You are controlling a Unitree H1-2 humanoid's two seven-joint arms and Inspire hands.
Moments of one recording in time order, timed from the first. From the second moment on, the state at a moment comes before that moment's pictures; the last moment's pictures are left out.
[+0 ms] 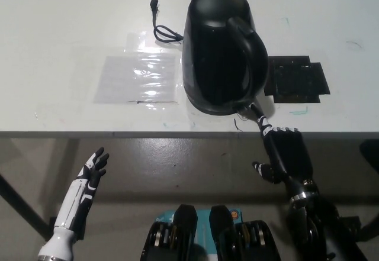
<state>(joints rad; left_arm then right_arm) -0.03 0.18 0.01 0.07 0.09 -0.21 -0.04 -0.37 -0.14 0.33 0.35 -0.99 0.03 -0.28</state>
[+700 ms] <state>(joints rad) -0.04 0.18 0.01 0.06 0.09 -0.21 -0.05 -0.39 -0.14 0.34 0.38 -0.97 0.03 -0.28</state>
